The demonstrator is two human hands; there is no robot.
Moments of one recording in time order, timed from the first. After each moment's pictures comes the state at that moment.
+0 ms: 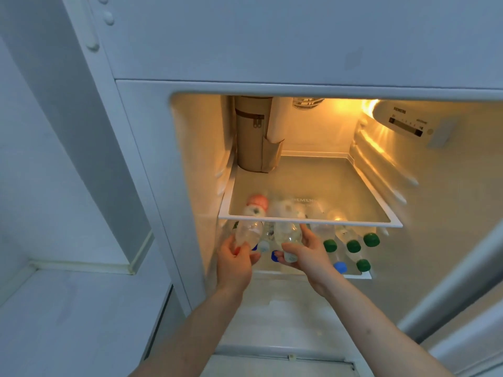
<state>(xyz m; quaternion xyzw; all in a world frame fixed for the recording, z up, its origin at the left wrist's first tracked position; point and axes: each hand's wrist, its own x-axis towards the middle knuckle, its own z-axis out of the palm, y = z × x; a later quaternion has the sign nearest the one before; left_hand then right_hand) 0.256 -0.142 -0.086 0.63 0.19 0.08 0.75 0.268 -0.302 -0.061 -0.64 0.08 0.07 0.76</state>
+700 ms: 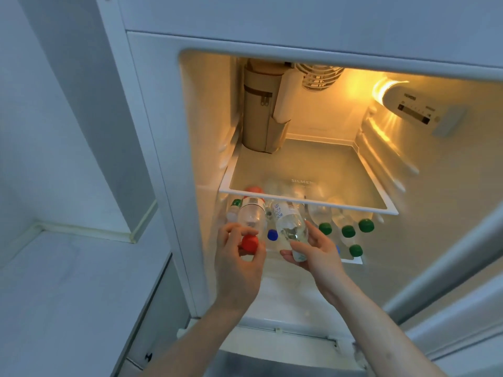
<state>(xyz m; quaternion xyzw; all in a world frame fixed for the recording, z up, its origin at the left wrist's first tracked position) 0.179 -0.163 -0.078 0.77 0.02 0.33 0.55 0.213 -0.324 -0.057 -0.63 0.06 0.07 0.77</state>
